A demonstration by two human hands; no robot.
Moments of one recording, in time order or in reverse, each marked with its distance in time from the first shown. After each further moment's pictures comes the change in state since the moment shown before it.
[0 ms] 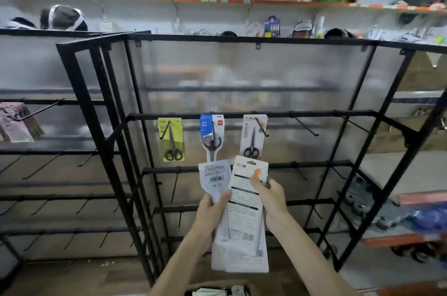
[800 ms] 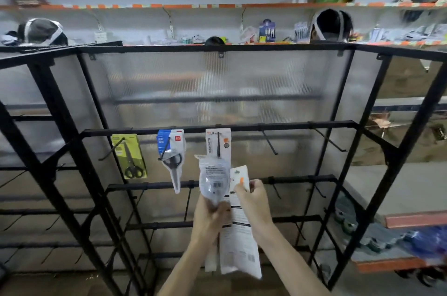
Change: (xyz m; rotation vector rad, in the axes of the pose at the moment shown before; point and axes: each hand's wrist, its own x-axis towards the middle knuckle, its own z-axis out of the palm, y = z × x) left_hand 0.083 -0.033 0.141 0.392 0.197 0.298; right_hand 0.070 -0.065 -0.091 -0.261 -0.076 -0.113
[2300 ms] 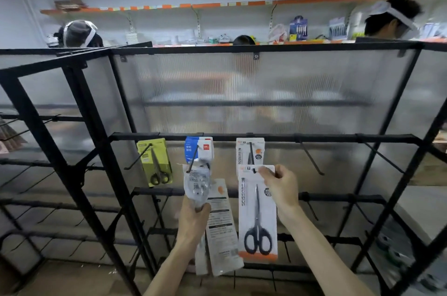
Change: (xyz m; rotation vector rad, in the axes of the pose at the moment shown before) left_hand 0.072 -0.016 -0.091 0.191 0.239 0.001; right_hand 0.104 -0.013 0.040 0.000 0.004 -0.214
